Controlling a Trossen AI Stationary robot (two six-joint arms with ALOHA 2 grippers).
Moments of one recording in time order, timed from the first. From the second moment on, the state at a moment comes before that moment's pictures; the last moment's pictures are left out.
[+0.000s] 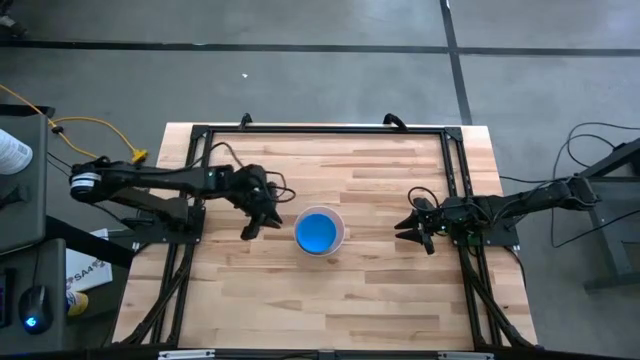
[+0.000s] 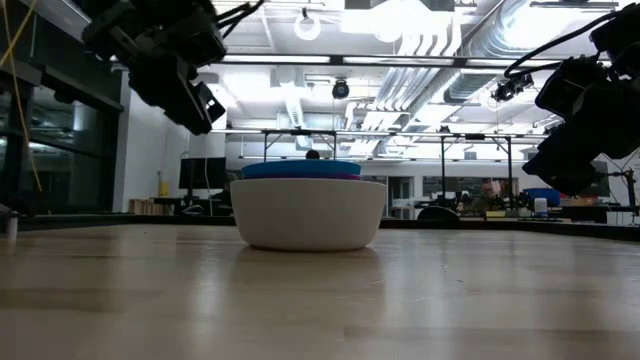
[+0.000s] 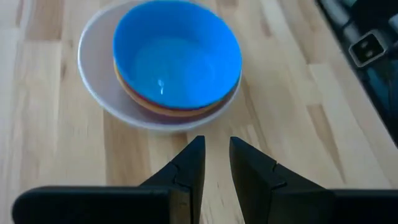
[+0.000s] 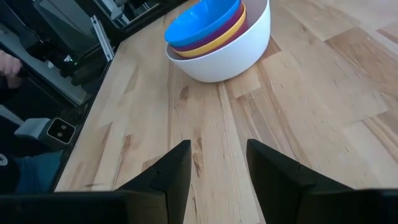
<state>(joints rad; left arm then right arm) 0.14 1.14 0.70 -0.33 0.41 0.10 0.13 0.42 0.01 0.03 -0.03 0.55</state>
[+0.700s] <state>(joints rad) -0.04 1.08 0.41 0.14 0.48 0.09 0.13 0.42 0.01 0.03 -0.03 0.55</state>
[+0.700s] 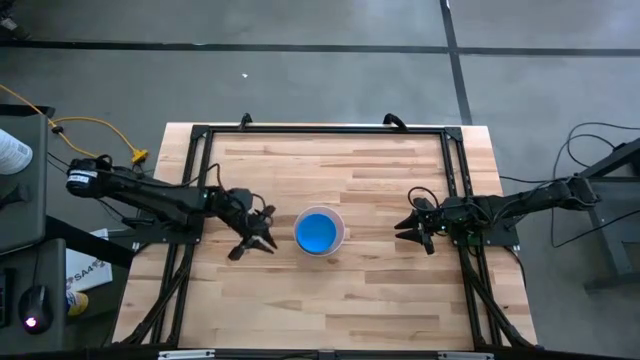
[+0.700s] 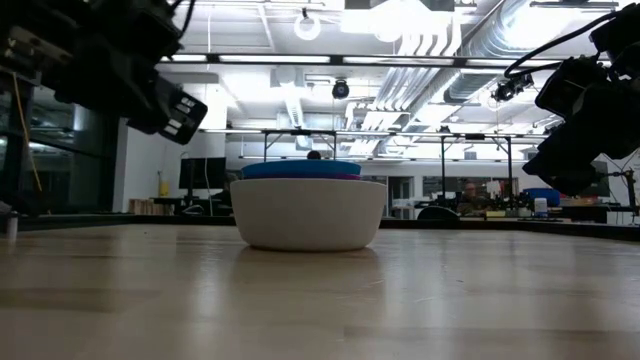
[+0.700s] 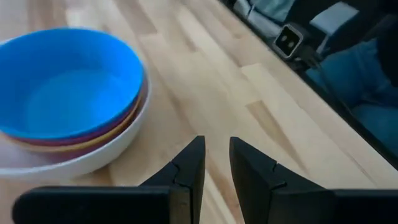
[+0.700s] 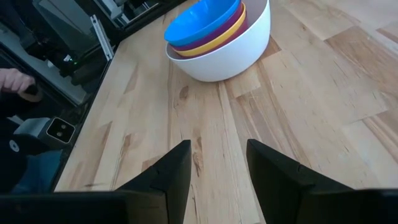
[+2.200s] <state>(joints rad) -0.12 0.66 0.05 0.35 0.40 0.13 0.13 0.42 0.01 0.03 -0.03 0.55</state>
